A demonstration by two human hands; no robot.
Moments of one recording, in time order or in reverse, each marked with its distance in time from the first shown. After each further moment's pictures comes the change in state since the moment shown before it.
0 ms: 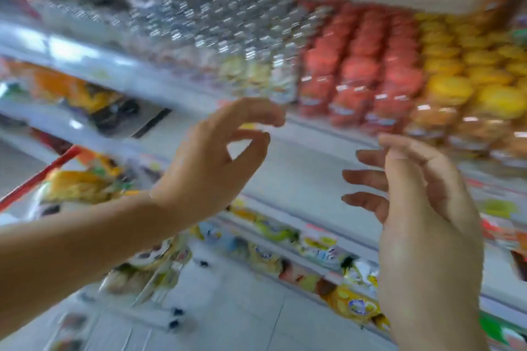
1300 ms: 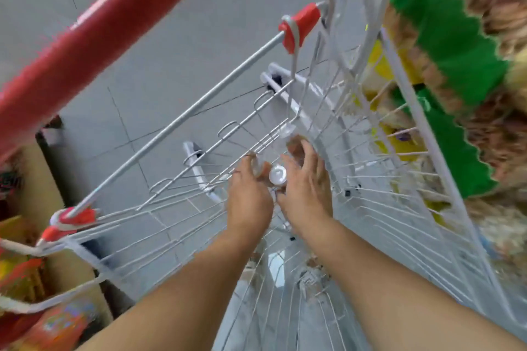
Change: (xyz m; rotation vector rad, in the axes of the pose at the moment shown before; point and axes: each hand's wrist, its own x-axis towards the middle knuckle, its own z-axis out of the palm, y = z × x) left_hand -0.560 -0.491 -0.203 0.101 0.456 -1.784; right_hand -0.471 0.535 0.443 -1.187 -1.585 -0.147
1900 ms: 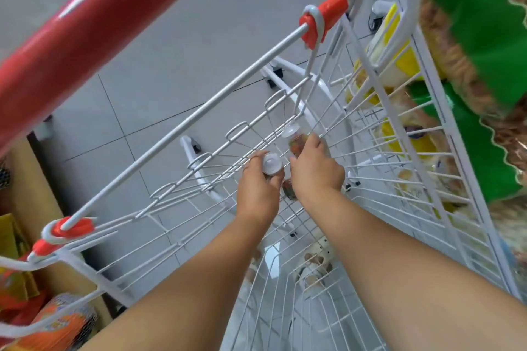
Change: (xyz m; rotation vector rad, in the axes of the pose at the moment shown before) left_hand 0.021 -0.007 0.013 -0.213 -0.063 0.003; right_hand 0.047 -0.003 -0.003 -0.181 -0.185 0.316
